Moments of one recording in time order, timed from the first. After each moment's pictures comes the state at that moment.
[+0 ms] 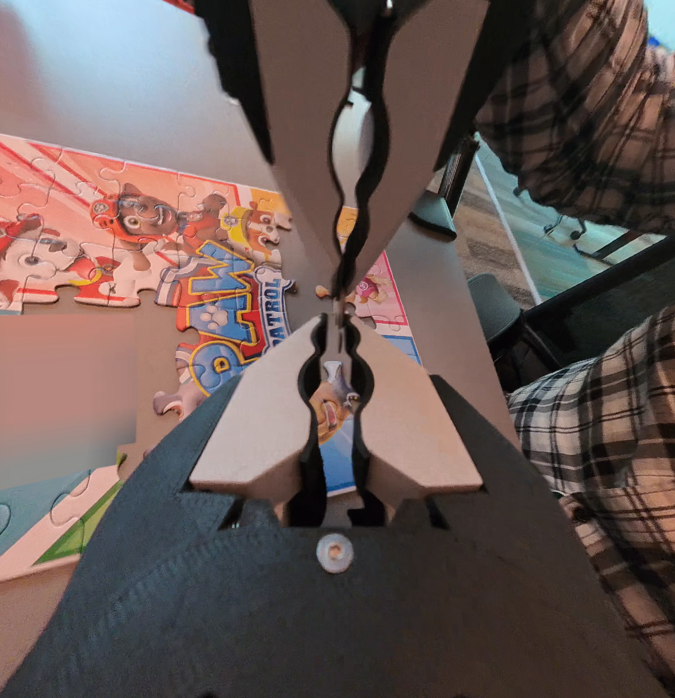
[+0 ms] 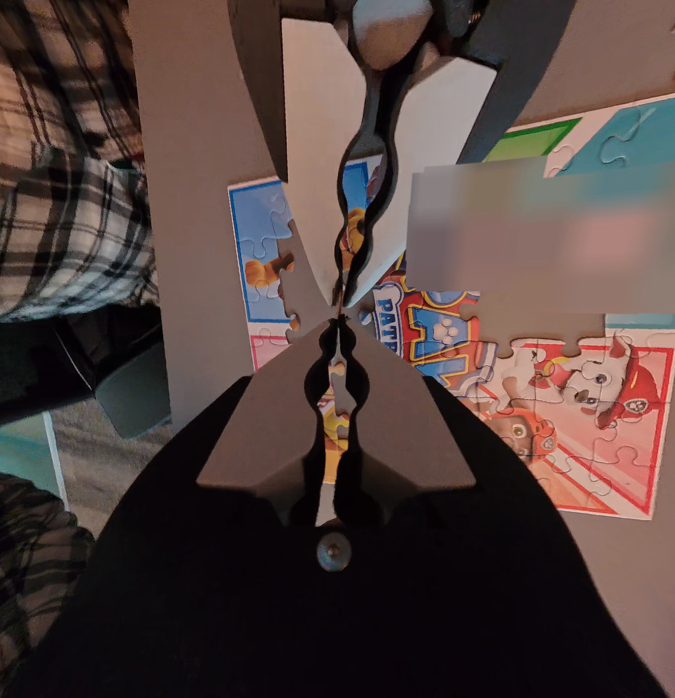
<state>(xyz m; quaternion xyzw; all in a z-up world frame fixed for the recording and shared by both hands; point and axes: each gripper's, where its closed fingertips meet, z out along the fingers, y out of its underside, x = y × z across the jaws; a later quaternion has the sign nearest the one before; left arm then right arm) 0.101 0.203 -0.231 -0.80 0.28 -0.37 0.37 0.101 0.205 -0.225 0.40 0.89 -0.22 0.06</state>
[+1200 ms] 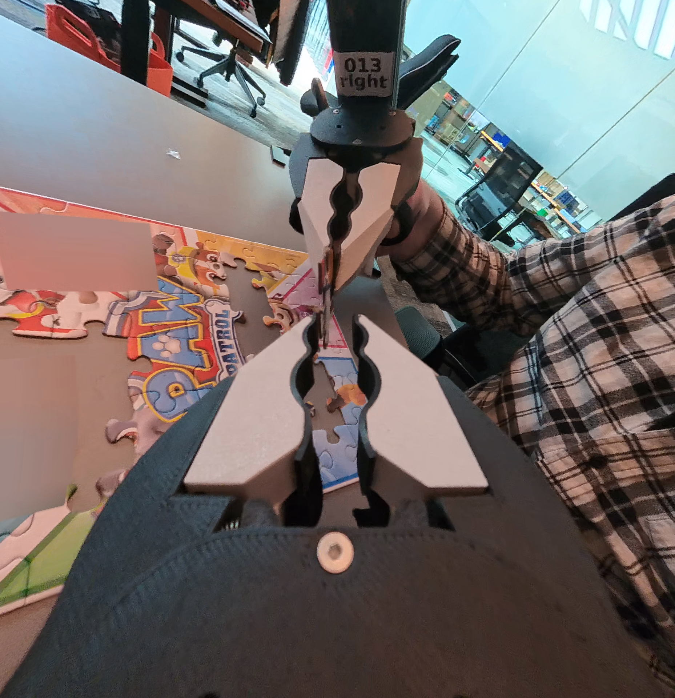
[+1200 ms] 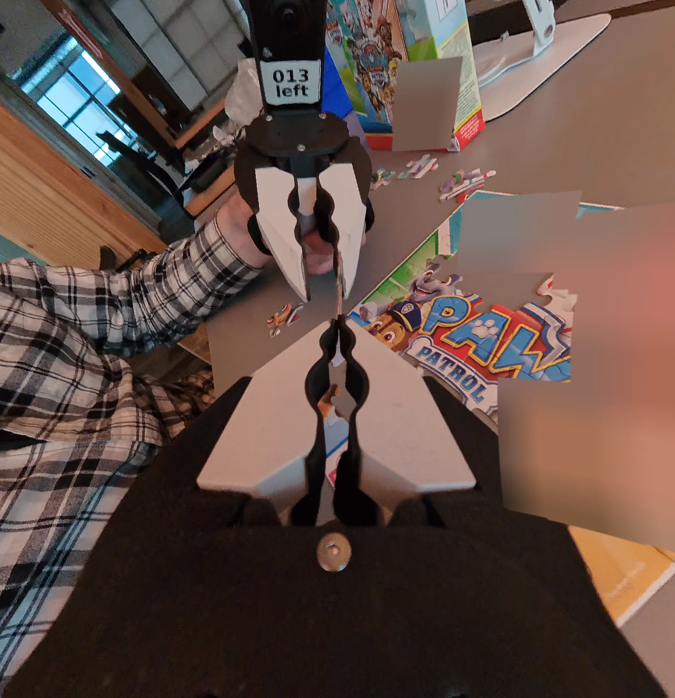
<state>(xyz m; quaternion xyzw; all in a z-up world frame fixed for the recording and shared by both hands) 0.102 0.187 -0.195 -0.74 0.28 -0.48 0.38 0.108 0.198 -0.196 0.59 0.54 -0.58 -0.17</state>
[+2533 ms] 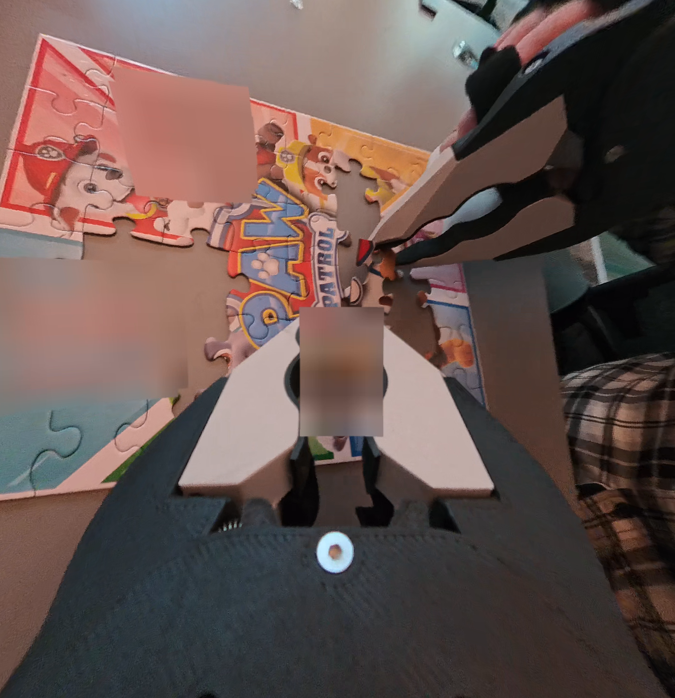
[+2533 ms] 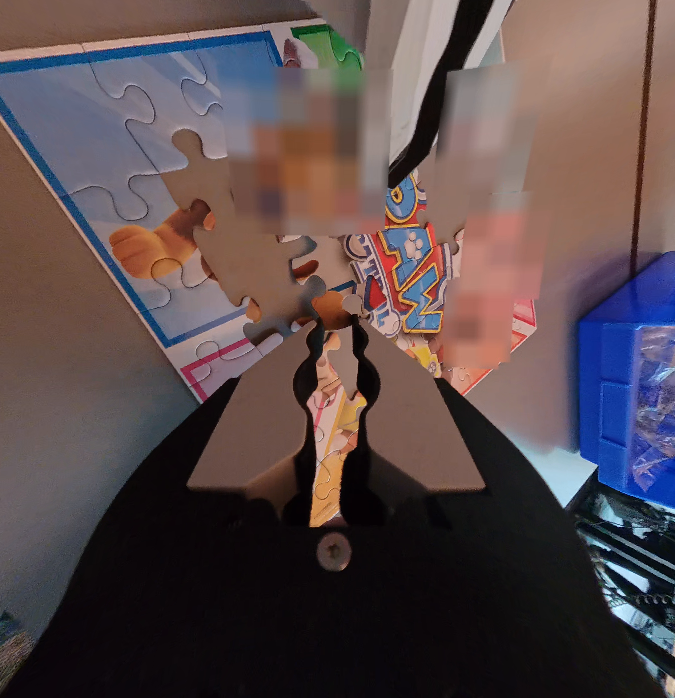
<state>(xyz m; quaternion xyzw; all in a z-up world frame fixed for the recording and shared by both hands) 0.076 0.209 -0.258 -0.86 0.27 -0.29 0.32 0.129 0.225 -0.273 0.47 0.82 -0.02 -0.32</state>
